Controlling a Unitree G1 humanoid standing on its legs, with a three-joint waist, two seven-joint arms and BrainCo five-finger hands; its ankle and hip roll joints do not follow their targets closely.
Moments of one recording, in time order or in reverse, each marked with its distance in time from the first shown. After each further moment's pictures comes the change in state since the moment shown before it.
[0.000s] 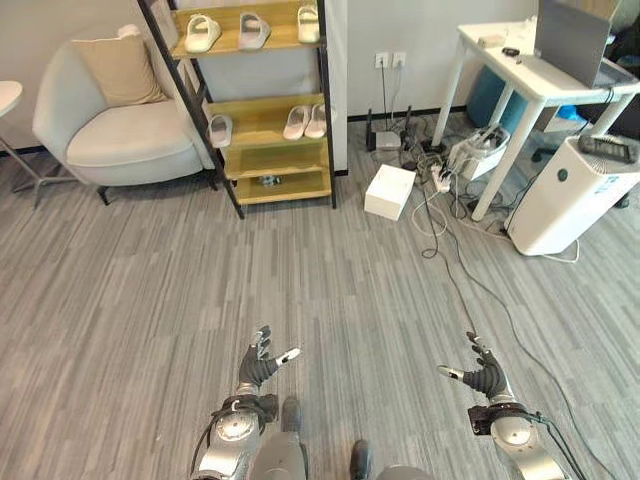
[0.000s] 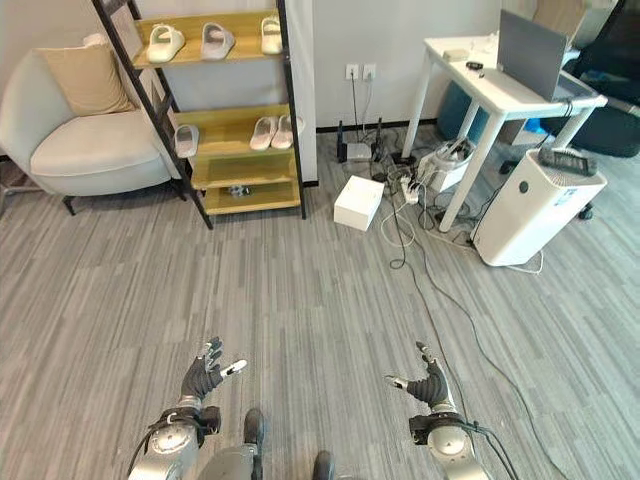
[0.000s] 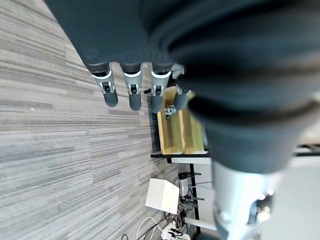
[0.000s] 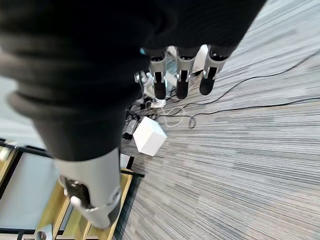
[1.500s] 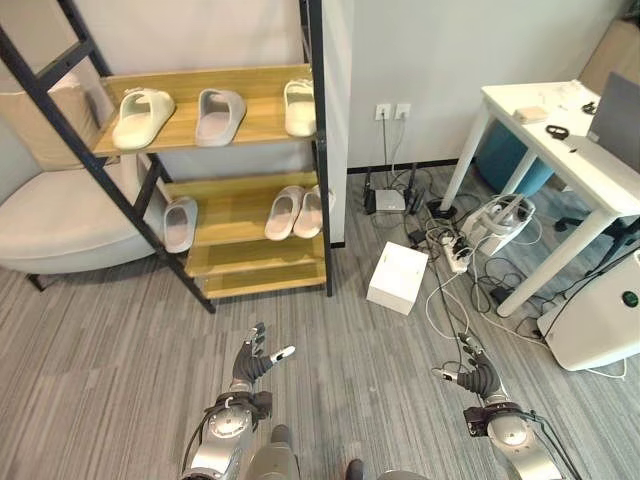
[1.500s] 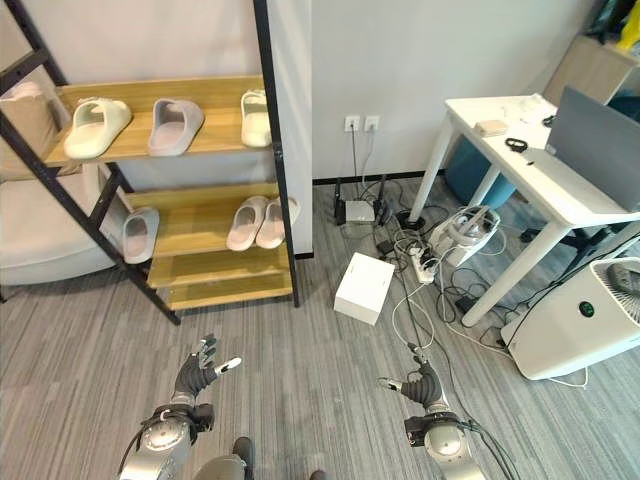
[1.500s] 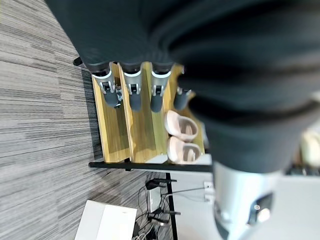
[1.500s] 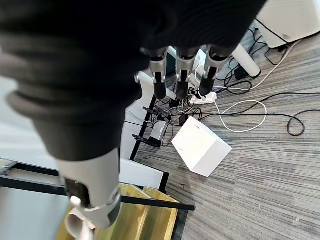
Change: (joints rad) left arm -0.002 0.036 0.005 -0.021 0.007 0.015 -0.004; right arm 0.006 -0.001 -0.002 0.003 0.002 0.001 0.036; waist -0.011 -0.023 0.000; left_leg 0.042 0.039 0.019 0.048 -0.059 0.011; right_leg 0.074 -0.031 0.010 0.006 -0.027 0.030
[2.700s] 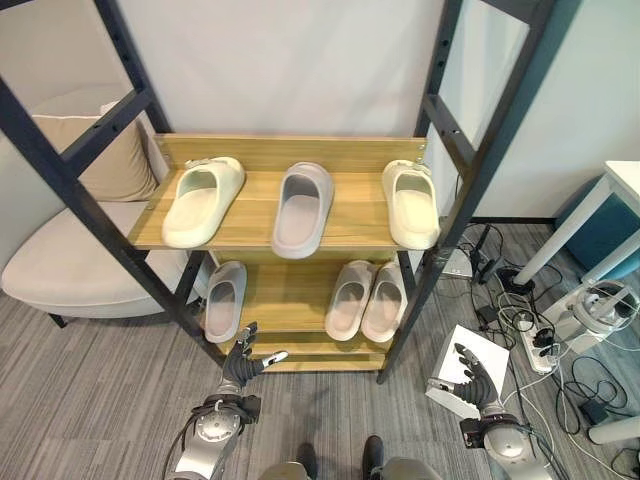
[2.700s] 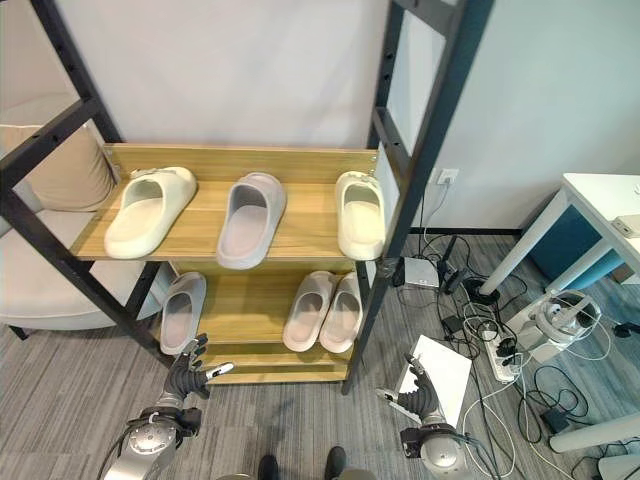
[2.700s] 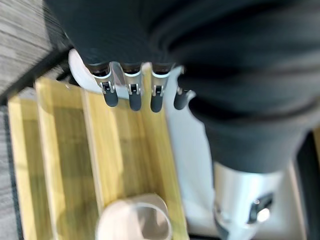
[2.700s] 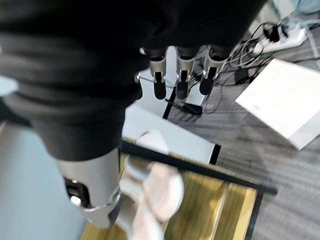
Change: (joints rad) left arm 0.021 0.062 -0.012 -0.060 0.080 0.008 0.003; right arm 0.048 0.021 -0.017 -0.011 0.000 0.000 0.021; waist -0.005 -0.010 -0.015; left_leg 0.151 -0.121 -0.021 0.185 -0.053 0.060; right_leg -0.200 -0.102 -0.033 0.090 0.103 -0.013
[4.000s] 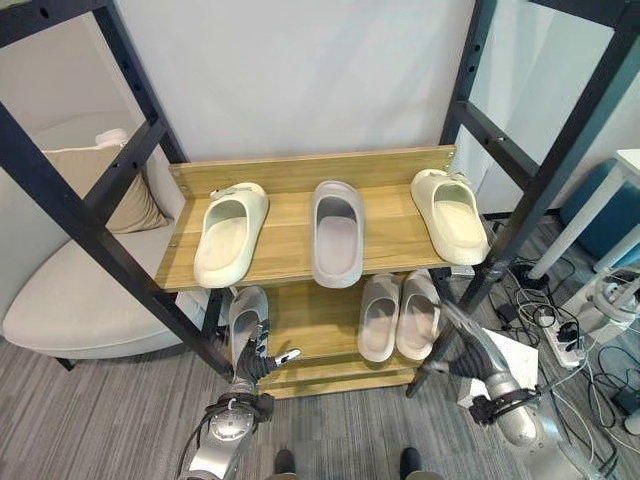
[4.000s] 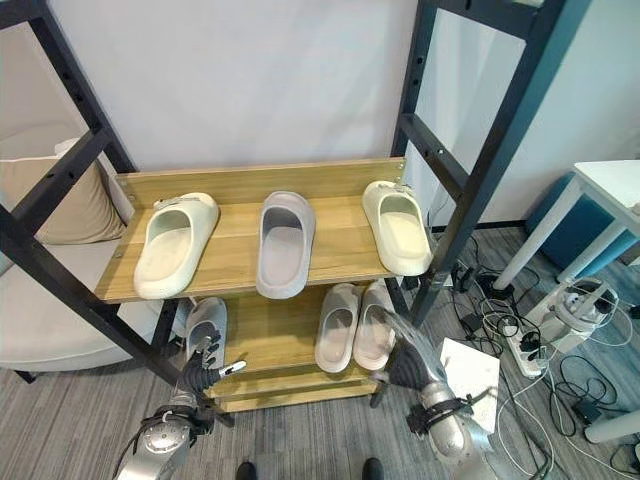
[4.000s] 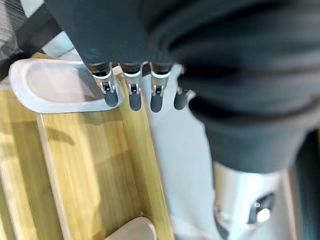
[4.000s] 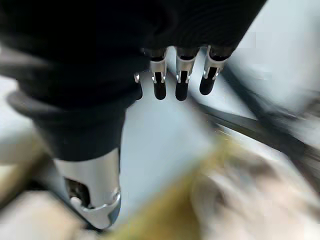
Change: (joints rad) left arm 0.013 -0.030 -0.037 -0.033 0.011 -0.006 0.031; right arm 0.093 -0.227 0.095 -0.700 -0.524 -0.062 -0.045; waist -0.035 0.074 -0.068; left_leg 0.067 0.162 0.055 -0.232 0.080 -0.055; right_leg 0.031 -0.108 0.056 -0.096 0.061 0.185
